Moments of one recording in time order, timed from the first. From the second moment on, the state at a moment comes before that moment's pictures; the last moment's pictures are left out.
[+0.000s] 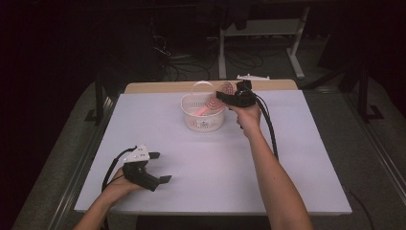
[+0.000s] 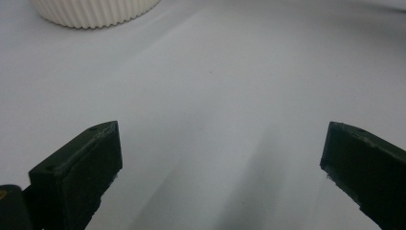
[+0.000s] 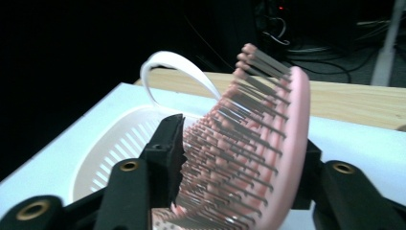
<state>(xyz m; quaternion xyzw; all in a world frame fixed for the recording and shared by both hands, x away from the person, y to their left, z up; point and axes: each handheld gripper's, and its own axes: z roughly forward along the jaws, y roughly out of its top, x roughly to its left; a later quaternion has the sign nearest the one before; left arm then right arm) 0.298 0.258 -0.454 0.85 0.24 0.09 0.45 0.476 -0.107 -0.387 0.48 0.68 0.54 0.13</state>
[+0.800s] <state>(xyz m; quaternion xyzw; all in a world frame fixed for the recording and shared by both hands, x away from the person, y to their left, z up) 0.299 0.261 -0.454 0.85 0.25 0.09 0.45 0.452 -0.125 -0.380 0.44 0.73 0.50 0.15</state>
